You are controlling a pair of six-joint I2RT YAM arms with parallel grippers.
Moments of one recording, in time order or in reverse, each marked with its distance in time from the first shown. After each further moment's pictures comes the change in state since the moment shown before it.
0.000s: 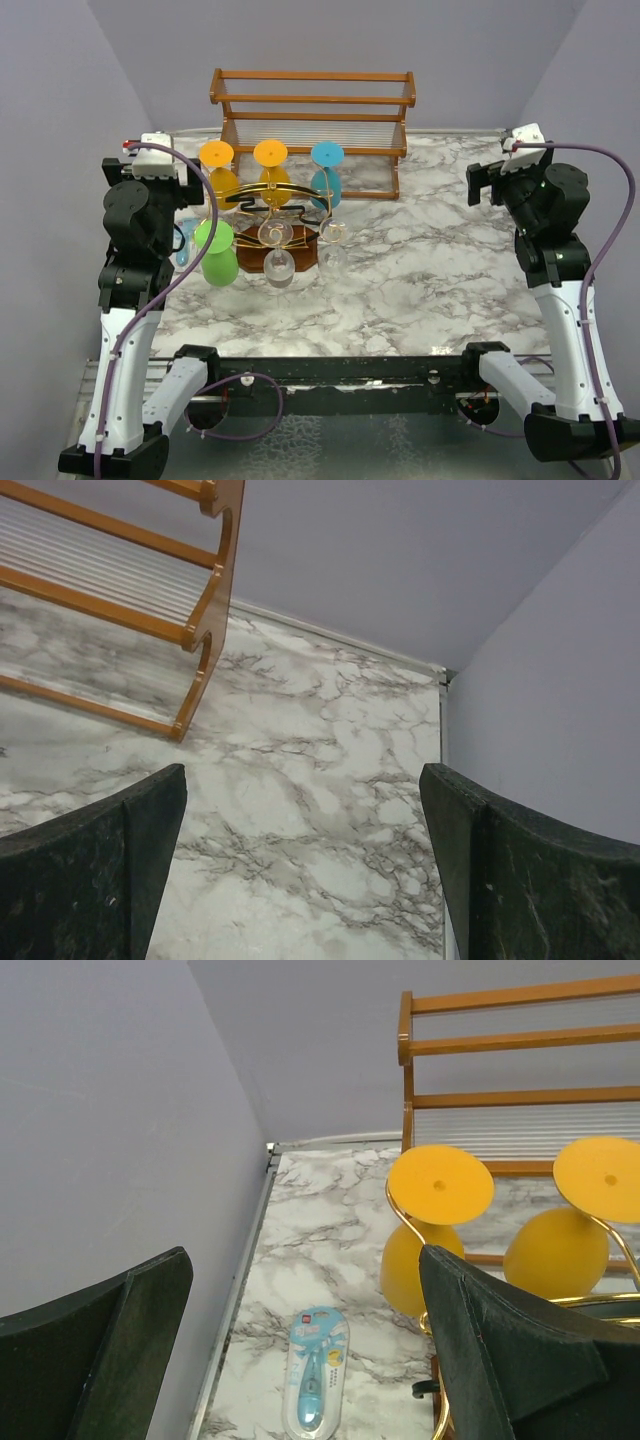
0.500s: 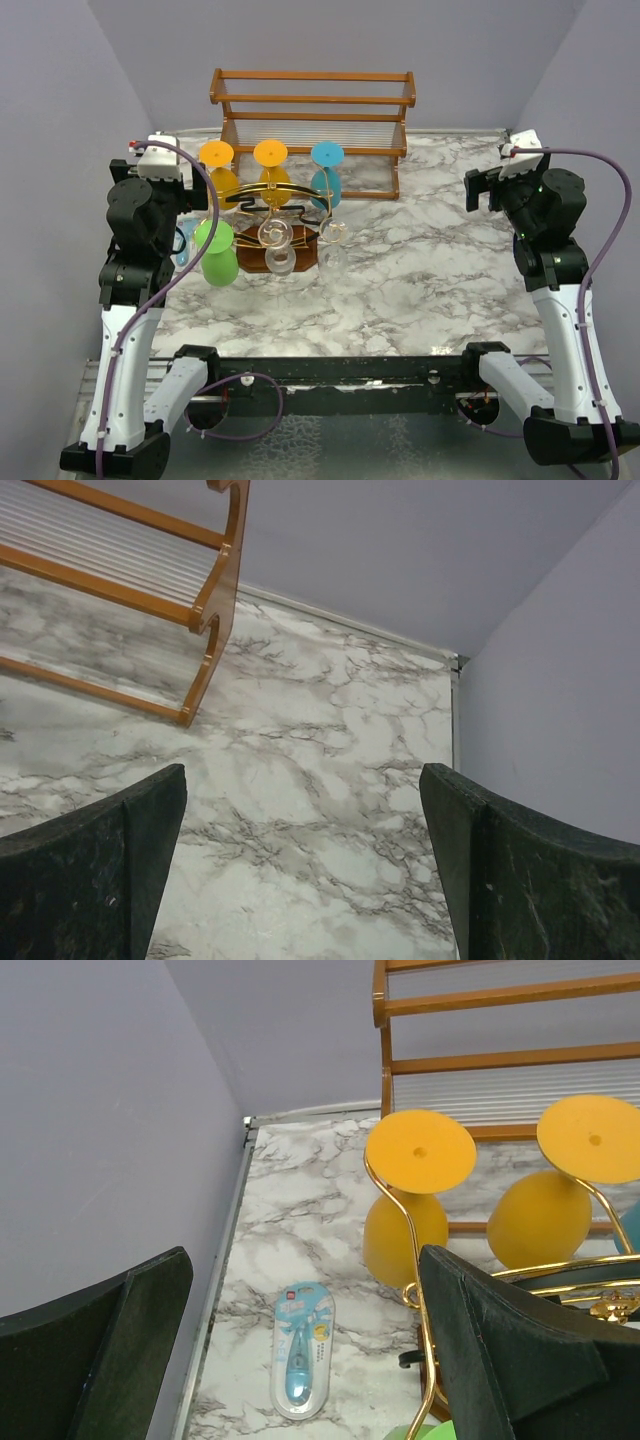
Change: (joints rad) left arm 0.011 0.010 0.000 -0.066 0.060 -0.021; right arm -0.006 -0.025 -0.048 -0.004 -0.017 0.011
